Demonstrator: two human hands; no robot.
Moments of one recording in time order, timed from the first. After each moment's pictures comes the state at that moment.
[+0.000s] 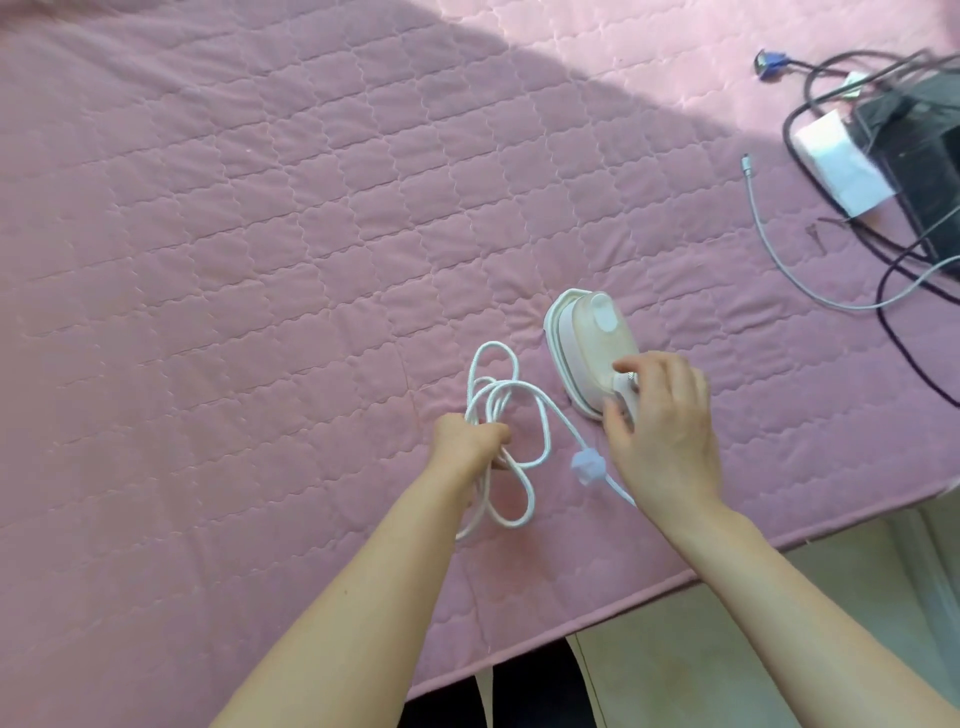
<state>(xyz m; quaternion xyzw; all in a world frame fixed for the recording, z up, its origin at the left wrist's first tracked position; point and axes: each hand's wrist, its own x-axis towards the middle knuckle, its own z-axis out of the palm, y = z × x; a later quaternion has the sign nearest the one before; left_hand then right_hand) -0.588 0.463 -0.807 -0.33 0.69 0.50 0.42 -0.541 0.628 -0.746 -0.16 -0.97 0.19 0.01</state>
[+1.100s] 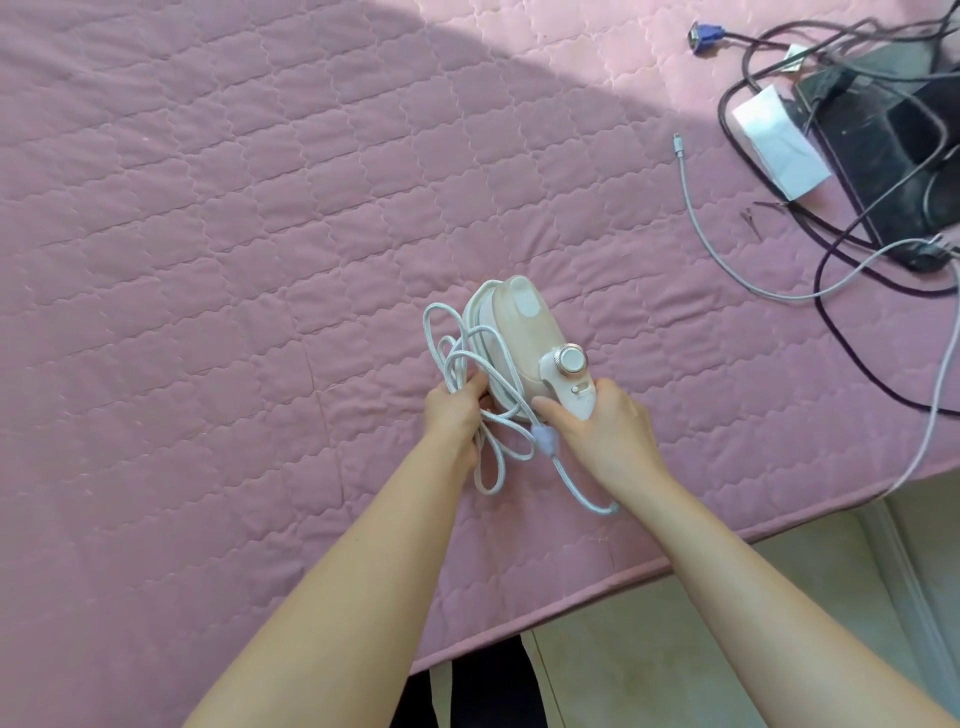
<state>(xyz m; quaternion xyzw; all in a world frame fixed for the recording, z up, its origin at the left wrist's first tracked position) -0.590 0.573 -0.845 -0.43 0.53 0.66 0.31 -0.538 0.705 -0.785 -0.33 -0.86 0.33 -0.21</state>
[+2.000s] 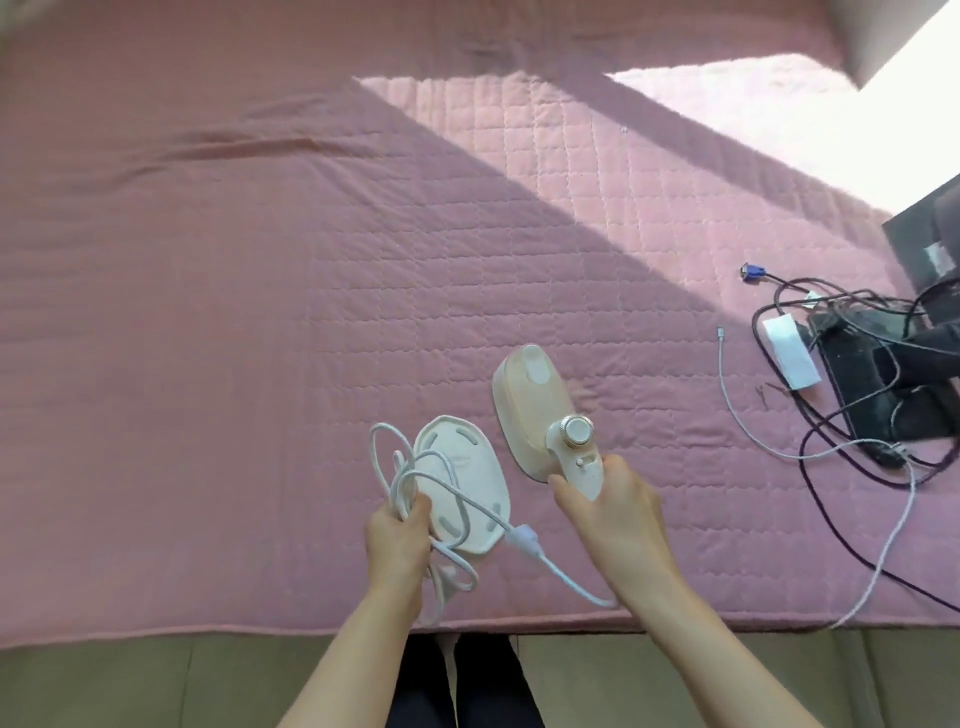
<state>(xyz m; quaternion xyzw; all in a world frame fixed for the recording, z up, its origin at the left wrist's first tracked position) -0.474 0.428 -0.635 -0.49 0.64 0.57 0.12 -0.513 0.619 -0.558 -0.18 -0.90 0.34 -0.19</state>
